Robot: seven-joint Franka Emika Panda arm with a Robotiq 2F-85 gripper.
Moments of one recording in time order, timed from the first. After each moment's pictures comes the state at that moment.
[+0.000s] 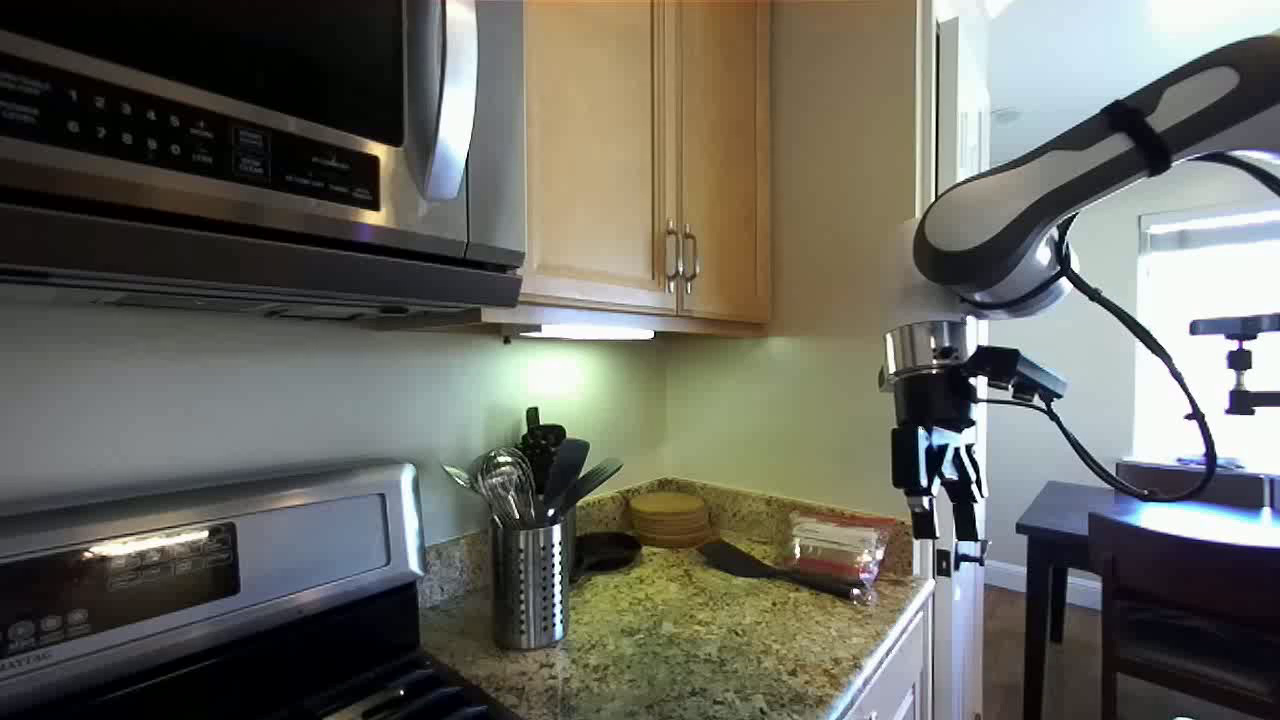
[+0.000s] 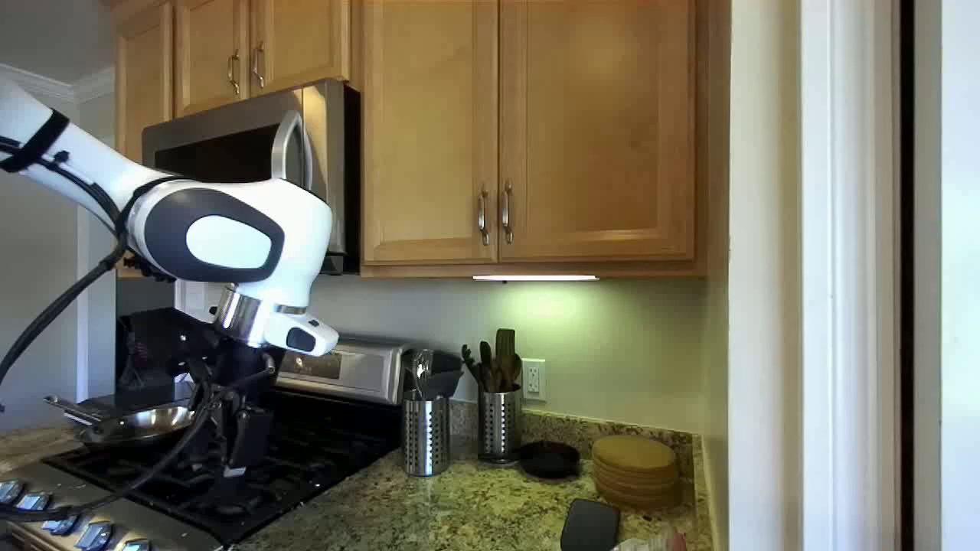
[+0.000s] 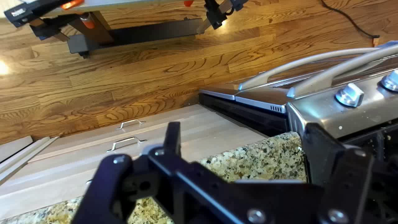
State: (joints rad) arm 0.00 -0.59 -0.10 -2.65 0.21 1.88 0.01
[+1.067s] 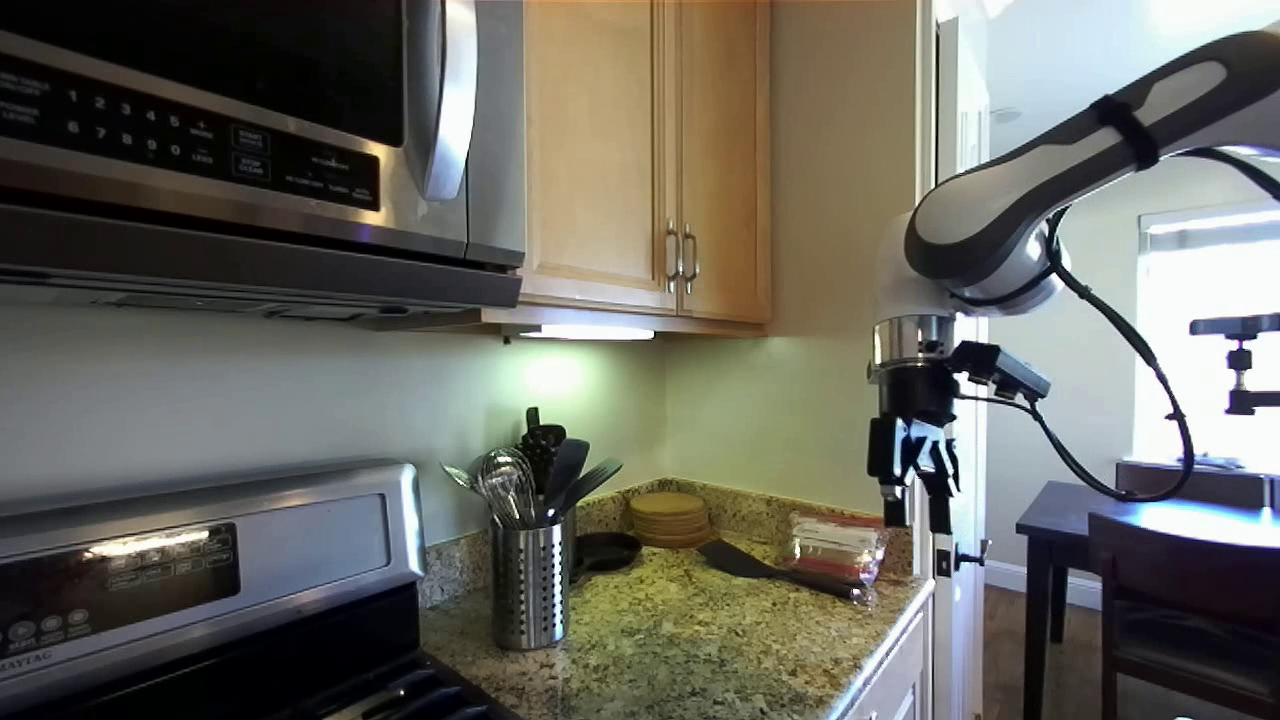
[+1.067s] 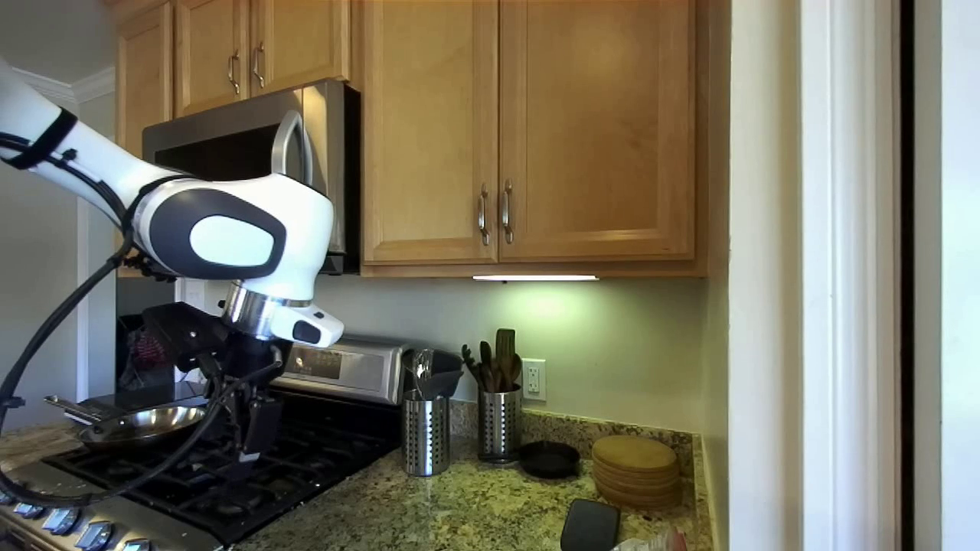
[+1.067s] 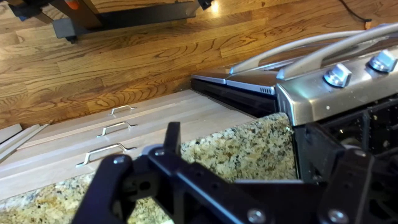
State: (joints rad) arm 0.00 -0.57 -0.08 -2.63 0.26 1.95 0.01
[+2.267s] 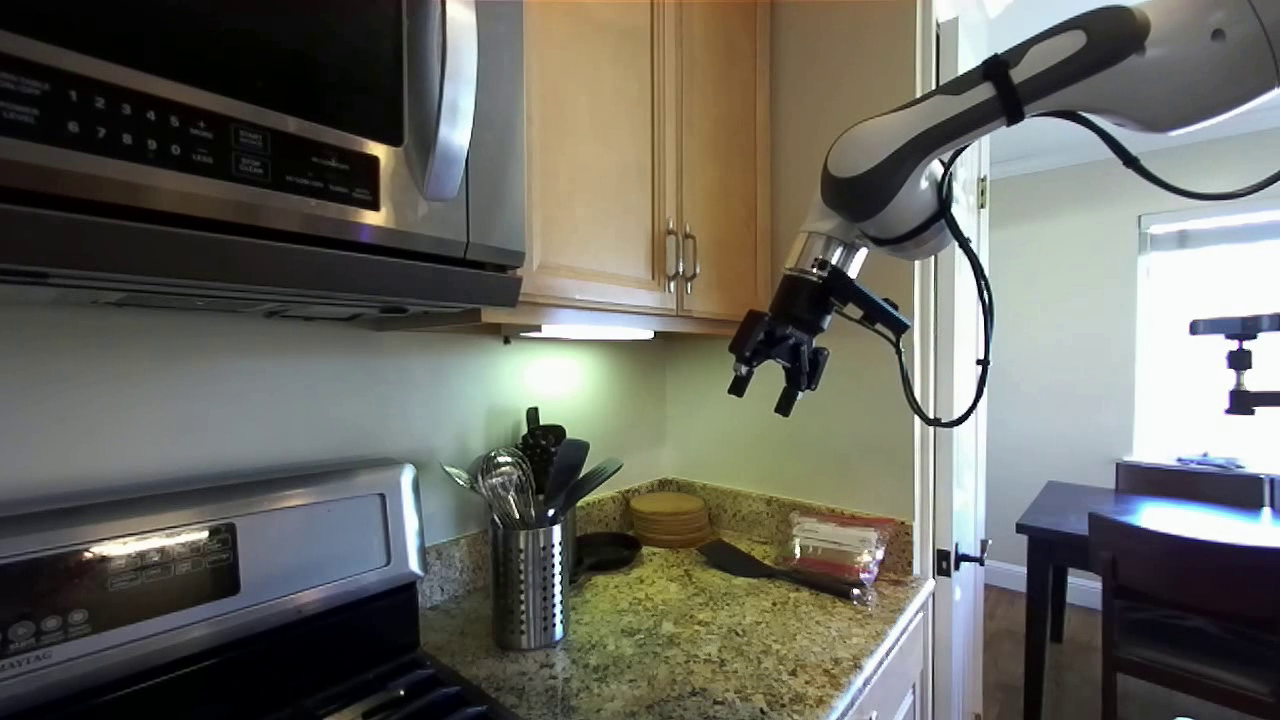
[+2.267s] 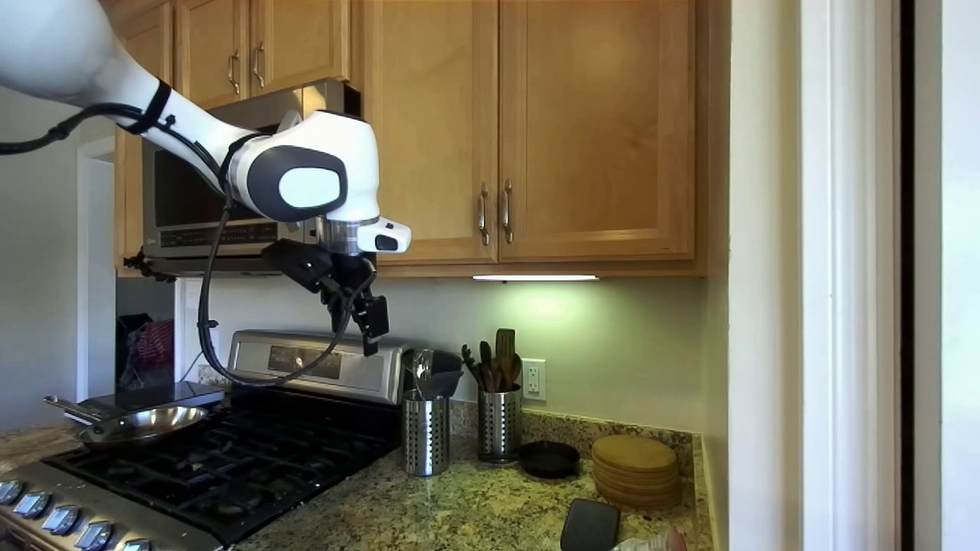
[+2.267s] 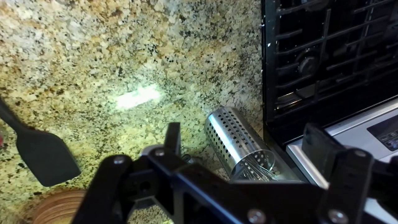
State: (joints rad) arm 0.00 -0.34 -0.07 -2.25 0.33 2.22 0.00
